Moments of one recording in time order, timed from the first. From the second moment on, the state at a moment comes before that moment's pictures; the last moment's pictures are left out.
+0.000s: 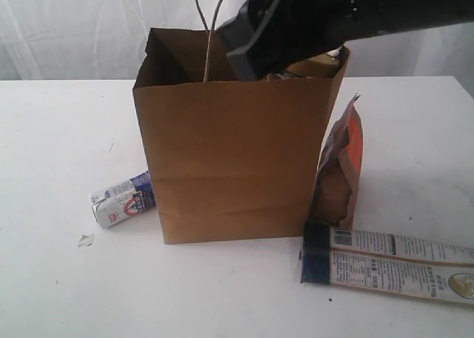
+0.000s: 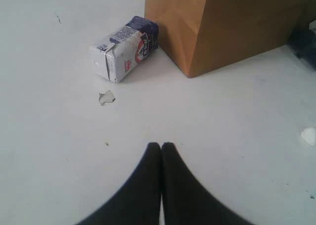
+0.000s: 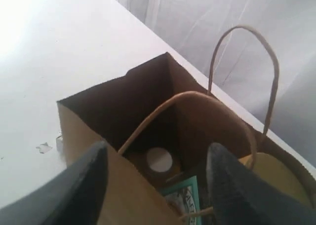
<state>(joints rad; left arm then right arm) -0.57 0.00 0.02 0.03 0.45 -0.14 0.65 1.24 -1.18 0.26 0.46 -0.49</state>
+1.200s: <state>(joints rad) -0.57 0.00 0.02 0.03 0.45 -0.14 0.66 1.05 -0.88 0.31 1.07 -0.49</state>
